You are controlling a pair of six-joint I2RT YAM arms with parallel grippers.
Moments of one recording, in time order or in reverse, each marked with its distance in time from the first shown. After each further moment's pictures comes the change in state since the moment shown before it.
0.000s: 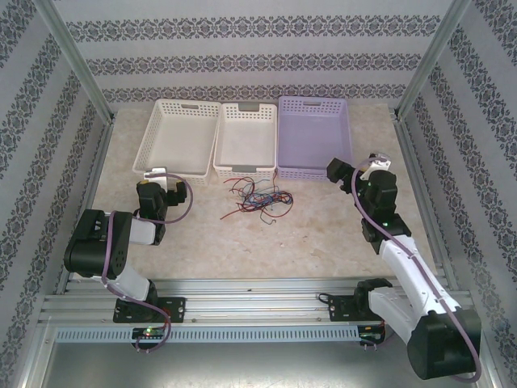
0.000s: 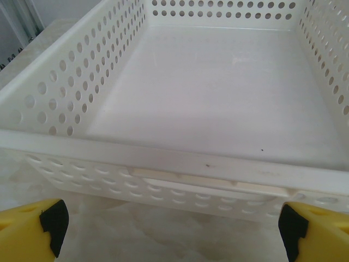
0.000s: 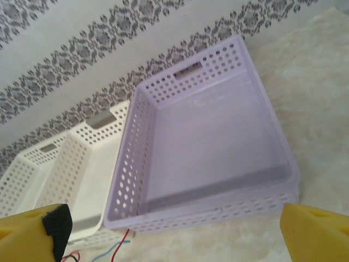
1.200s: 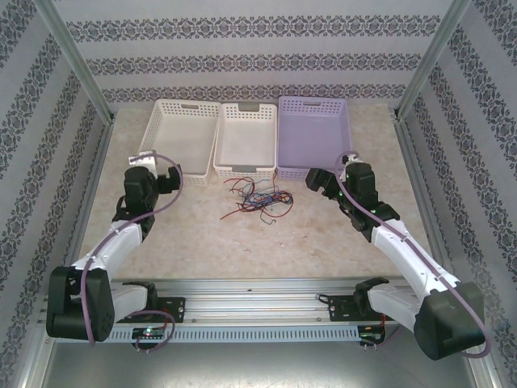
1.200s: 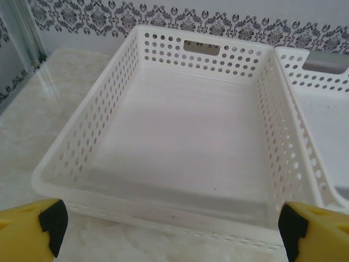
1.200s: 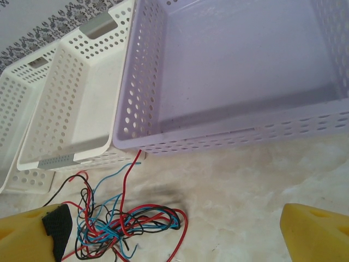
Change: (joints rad) left arm 0.002 -0.425 0.222 -0.672 0.063 -0.134; right arm 0.142 0.139 0.112 -0.229 -0.039 0.021
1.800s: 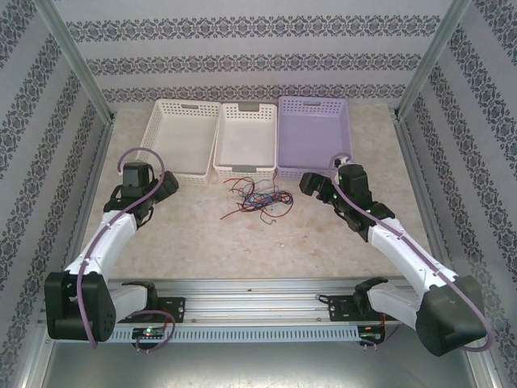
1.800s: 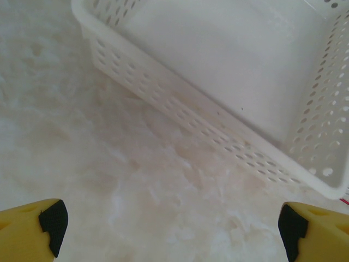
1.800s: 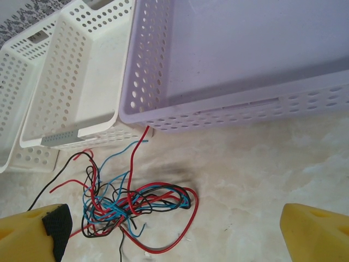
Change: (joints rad) left arm 0.034 -0.010 0.136 -0.549 0.041 -0.405; right arm 0.059 0.027 0.000 -0.023 -0.008 0.026
